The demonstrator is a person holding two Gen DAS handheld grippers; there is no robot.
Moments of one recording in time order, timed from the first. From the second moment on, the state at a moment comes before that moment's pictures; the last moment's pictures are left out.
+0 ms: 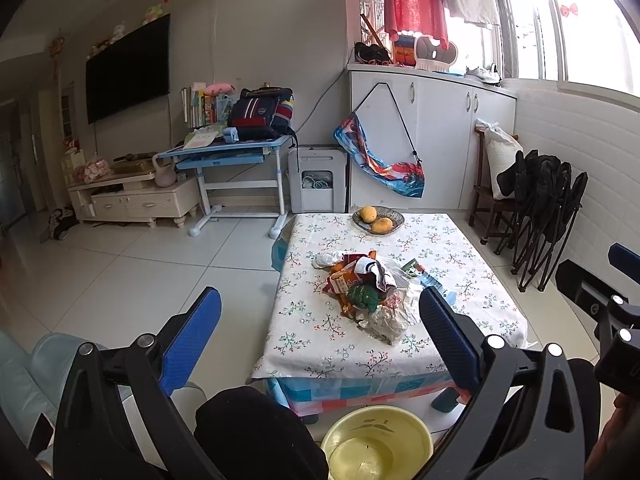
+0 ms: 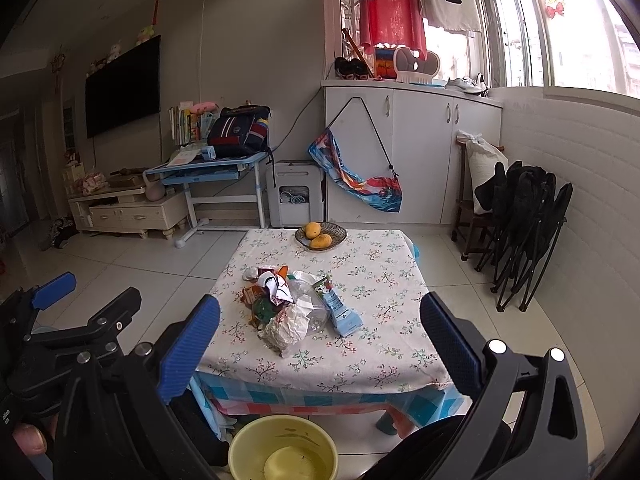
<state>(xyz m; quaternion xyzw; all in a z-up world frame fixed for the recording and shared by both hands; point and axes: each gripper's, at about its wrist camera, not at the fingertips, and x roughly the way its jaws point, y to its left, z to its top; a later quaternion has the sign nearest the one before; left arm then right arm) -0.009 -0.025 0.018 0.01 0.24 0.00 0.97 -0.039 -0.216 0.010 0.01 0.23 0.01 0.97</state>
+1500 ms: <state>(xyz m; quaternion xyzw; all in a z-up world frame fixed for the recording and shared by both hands) -0.010 -0.017 0.002 0.01 0.24 0.01 0.97 -0.039 -0.217 0.009 0.02 0.23 0.01 0.97</state>
